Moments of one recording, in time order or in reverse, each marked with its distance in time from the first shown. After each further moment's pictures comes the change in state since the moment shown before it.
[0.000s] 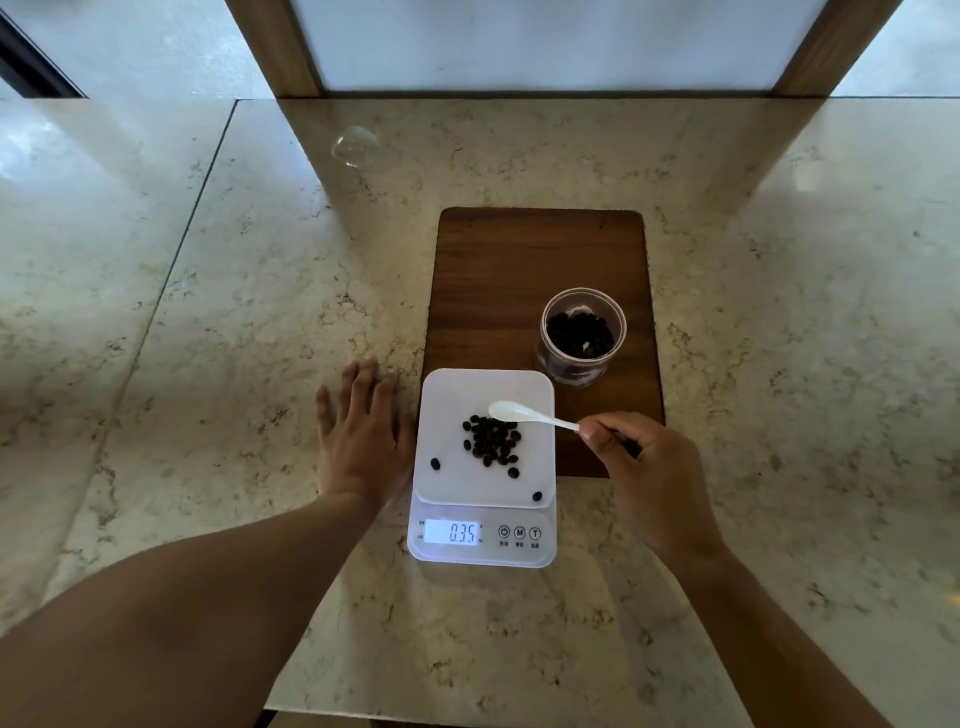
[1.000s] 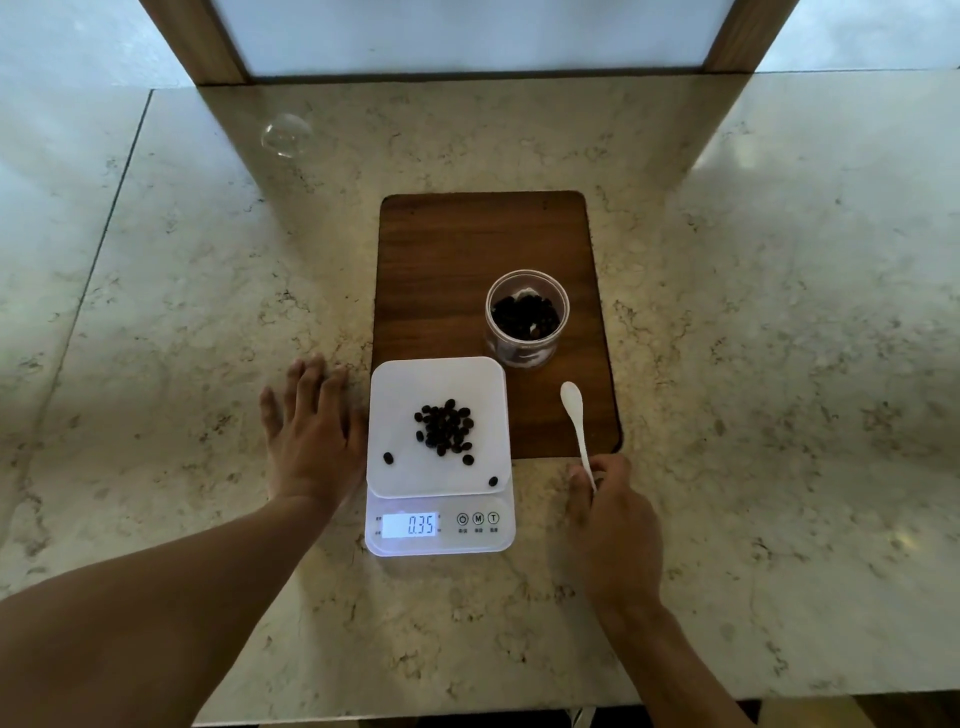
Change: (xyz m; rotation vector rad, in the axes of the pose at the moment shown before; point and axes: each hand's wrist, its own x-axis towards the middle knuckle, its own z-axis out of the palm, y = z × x) left_hand 0.000 -0.002 -0.001 -0.005 0.001 0.008; right_hand -0.060 0.034 0.021 -0.410 0.167 0.274
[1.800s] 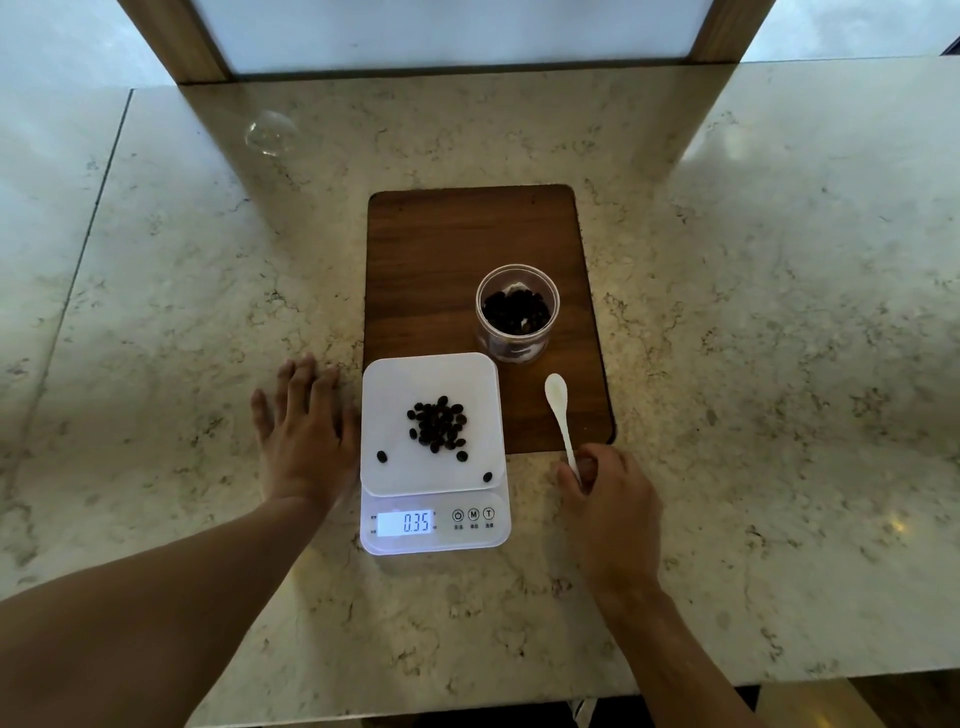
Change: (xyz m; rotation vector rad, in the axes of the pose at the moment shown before) left_hand 0.001 0.000 0.003 -0.021 0.013 -0.014; right_hand 0.009 0.005 0.001 0.002 0.073 -0.023
